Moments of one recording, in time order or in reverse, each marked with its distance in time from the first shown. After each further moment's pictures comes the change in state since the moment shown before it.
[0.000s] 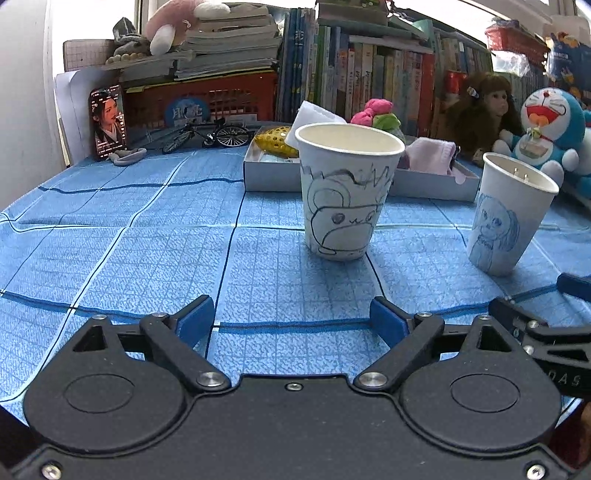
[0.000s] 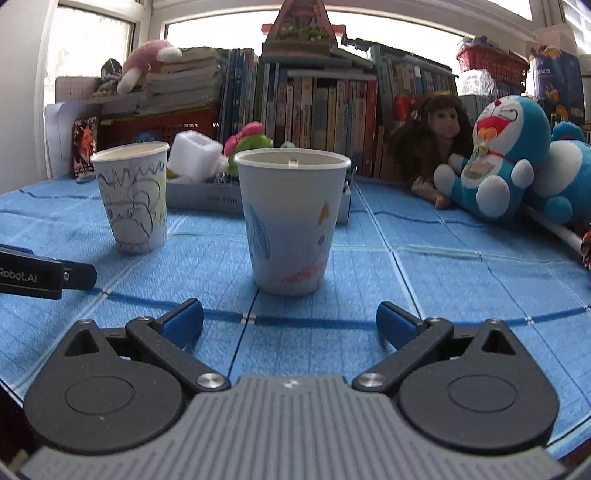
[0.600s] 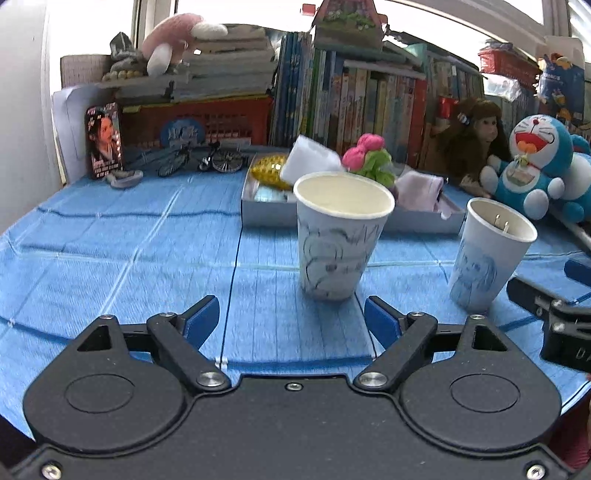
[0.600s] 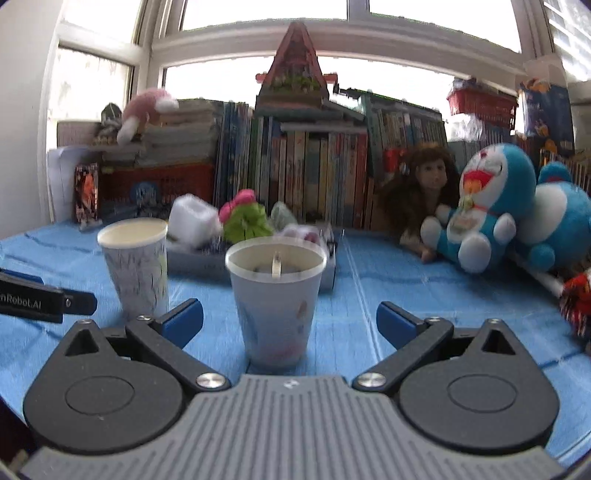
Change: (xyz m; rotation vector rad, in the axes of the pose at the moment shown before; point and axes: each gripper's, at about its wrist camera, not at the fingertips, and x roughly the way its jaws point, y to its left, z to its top) left arm -0.022 0.010 0.028 -0.022 -0.030 -0.047; right arm -0.027 -0.012 0.034 0.013 -0.101 0.008
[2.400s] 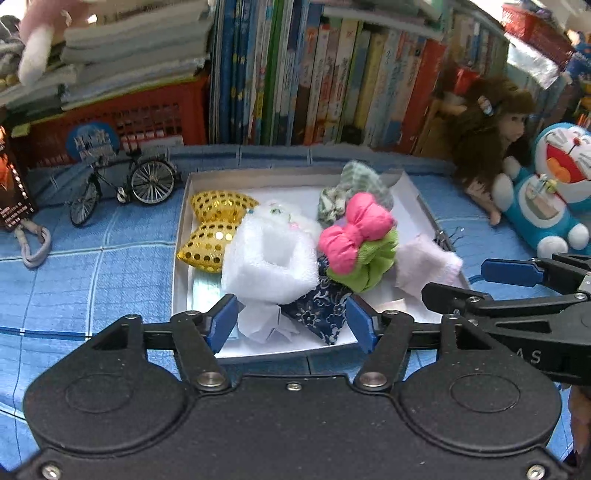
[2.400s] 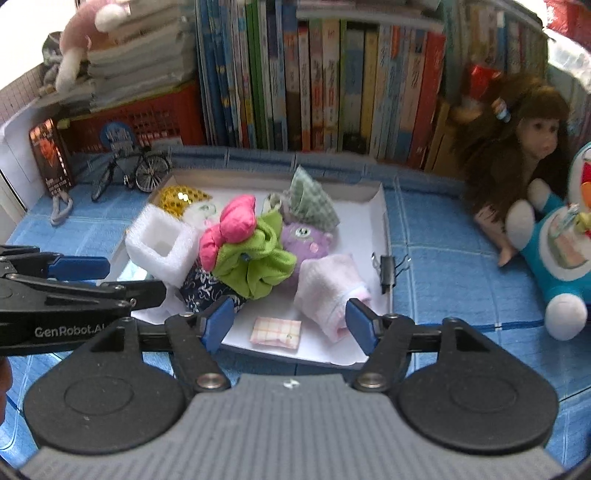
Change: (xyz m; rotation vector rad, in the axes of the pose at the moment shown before) left arm 0.153 -0.026 0.204 0.054 0.327 -0.113; right arm 0.193 0.000 0.166 0.038 0.518 0.104
